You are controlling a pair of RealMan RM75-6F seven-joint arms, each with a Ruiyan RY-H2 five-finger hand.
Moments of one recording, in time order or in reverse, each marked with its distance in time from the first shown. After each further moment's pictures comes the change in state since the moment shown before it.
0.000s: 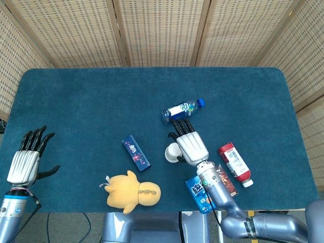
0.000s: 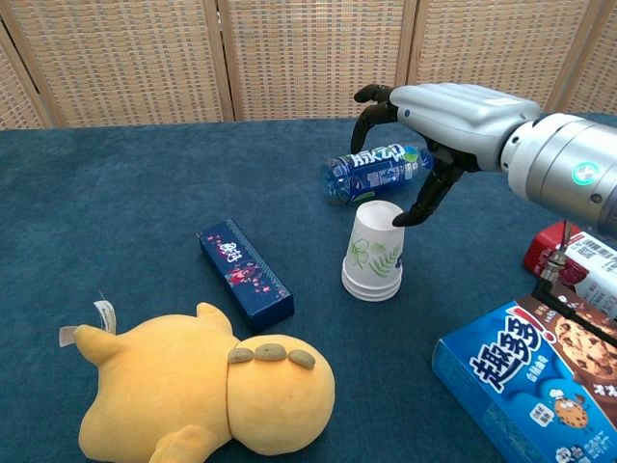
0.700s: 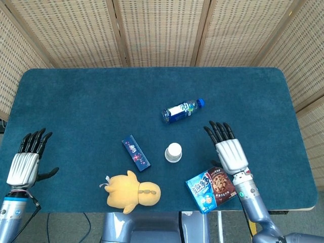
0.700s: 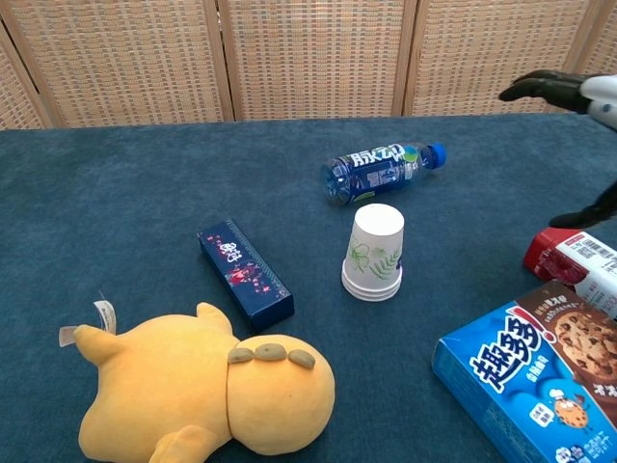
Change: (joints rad) left arm 0.017 -0.010 0.009 0.010 -0.003 0.005 0.019; right arm -0.242 0.224 -0.172 -0.011 -0.218 0.206 0.225
